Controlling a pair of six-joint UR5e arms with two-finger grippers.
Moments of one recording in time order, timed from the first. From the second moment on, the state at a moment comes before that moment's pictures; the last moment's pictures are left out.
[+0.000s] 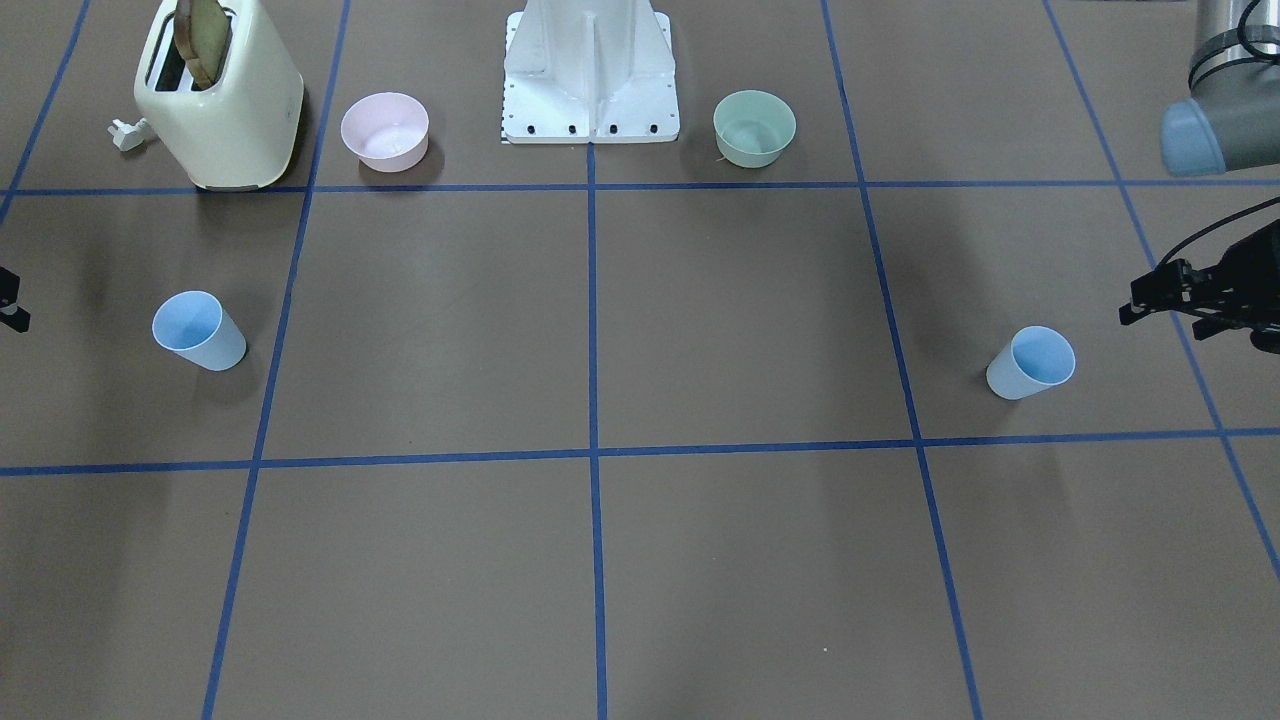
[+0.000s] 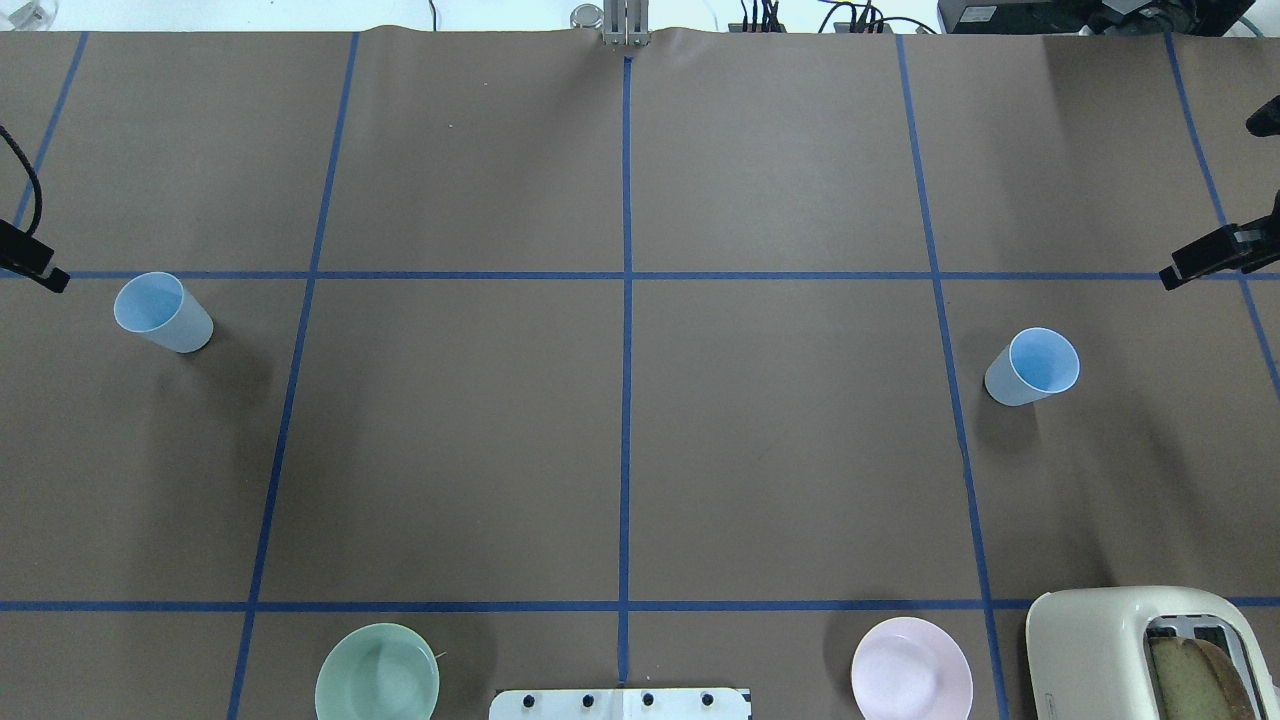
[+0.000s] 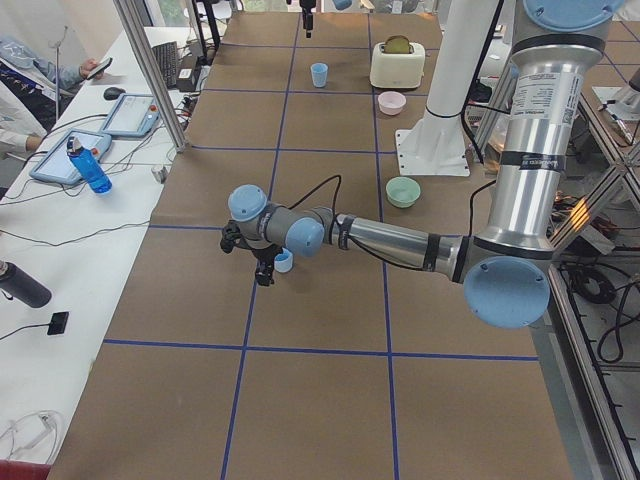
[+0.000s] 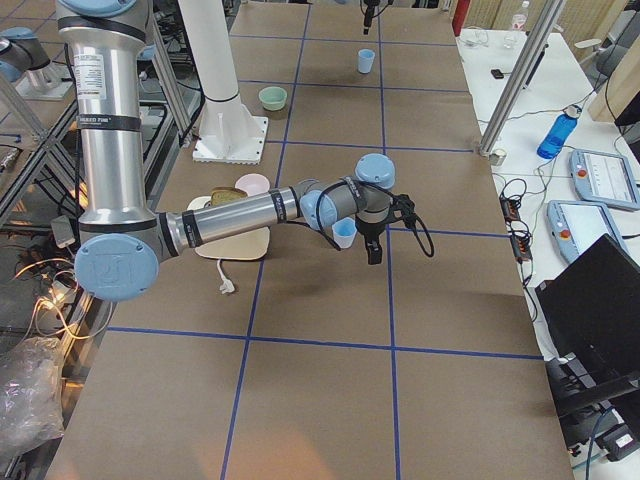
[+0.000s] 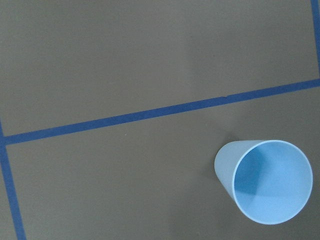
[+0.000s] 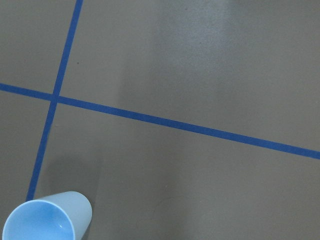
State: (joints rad) left arm -1.22 -1.69 -1.61 -1.75 -2.42 -0.31; right arm 1.21 -1.55 1.81 -1.39 2.30 0.33
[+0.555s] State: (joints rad) left arm -1.18 -1.76 -1.57 -1.76 -2.42 -0.38; right arm 1.14 -1.55 1.82 -1.37 2.30 0.34
